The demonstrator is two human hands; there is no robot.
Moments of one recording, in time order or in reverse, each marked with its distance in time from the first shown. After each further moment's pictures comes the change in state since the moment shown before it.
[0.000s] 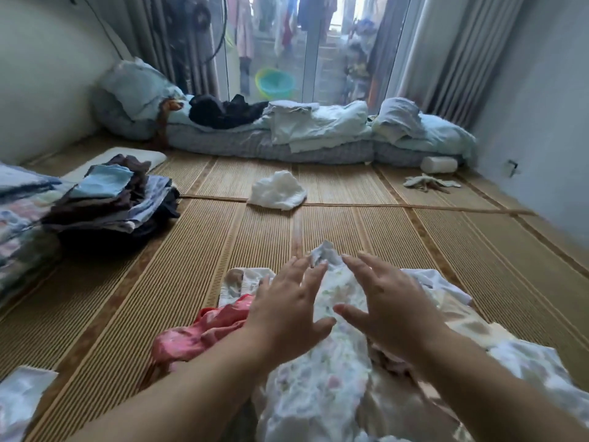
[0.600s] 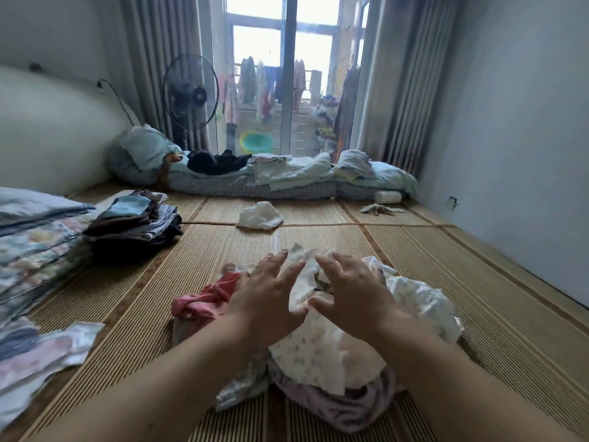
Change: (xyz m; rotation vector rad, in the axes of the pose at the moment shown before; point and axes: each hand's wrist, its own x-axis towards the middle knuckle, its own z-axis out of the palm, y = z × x) left_hand -0.170 0.090 -0.057 0.068 0.127 0.044; right_hand -0.181 -0.055 -0.057 -0.051 0.157 0.012
